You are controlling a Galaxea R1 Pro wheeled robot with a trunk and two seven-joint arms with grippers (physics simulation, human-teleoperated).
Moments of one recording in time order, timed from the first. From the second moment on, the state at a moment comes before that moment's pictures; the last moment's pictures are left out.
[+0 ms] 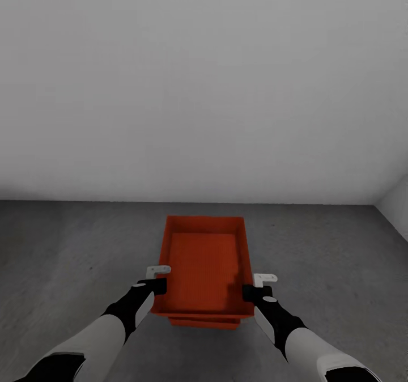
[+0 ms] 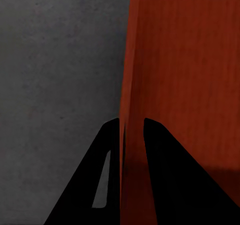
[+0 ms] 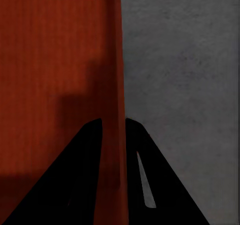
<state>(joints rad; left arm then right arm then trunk) -0.76 -0.10 0.01 -0.29 0.05 0.16 0.13 -0.71 0.09 0.08 -0.27 -0.09 0.00 -0.16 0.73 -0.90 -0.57</state>
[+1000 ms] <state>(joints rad) -0.76 -0.10 0.00 -0.29 0.05 0.16 0.13 -0.71 0.09 0.09 -0.27 -0.09 0.00 -0.16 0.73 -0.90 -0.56</state>
